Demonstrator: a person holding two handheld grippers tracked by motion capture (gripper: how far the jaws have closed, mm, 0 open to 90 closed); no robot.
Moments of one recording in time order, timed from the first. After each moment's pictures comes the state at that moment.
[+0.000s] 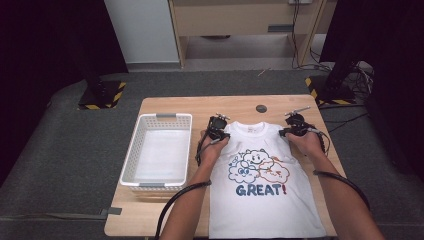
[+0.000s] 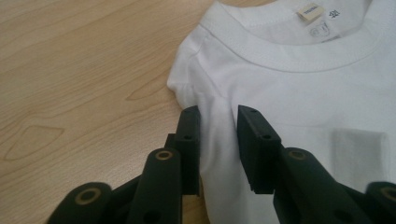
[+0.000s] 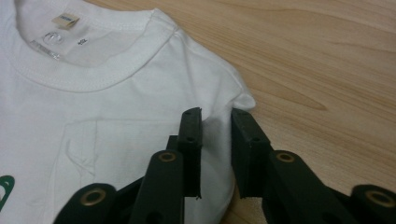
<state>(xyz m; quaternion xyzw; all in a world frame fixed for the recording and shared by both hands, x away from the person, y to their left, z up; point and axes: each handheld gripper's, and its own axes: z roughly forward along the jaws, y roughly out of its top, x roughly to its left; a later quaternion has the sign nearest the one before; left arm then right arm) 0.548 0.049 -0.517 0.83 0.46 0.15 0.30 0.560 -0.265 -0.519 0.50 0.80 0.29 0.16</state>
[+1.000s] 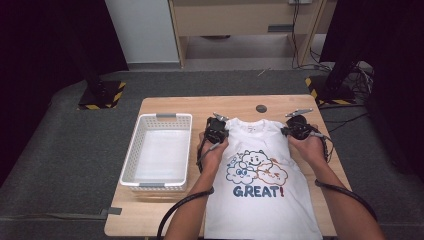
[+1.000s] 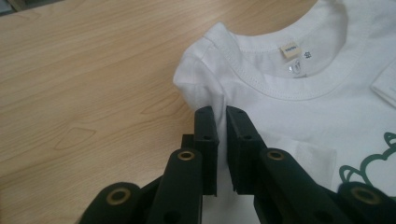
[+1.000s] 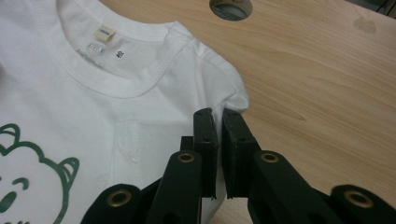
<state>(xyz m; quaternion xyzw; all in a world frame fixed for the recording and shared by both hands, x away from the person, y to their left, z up) 0.511 0.052 -0.489 0.79 0.46 0.21 0.35 0.517 -0.250 -0.481 0.47 0.80 0.30 0.22</state>
